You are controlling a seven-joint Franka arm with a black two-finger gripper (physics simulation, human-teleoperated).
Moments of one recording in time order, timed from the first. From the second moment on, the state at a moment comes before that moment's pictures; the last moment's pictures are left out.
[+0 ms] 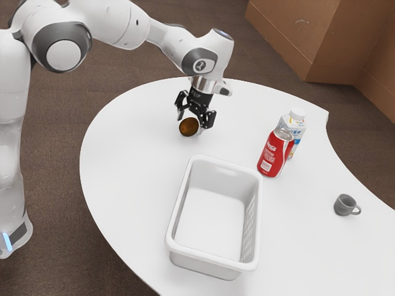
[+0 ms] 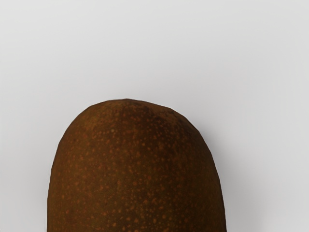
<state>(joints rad) 0.04 0.16 0.25 -1.84 -0.03 1.88 -0.29</state>
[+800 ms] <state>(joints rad) 0.04 0.17 0.25 -1.85 -0.03 1.90 -0.29</state>
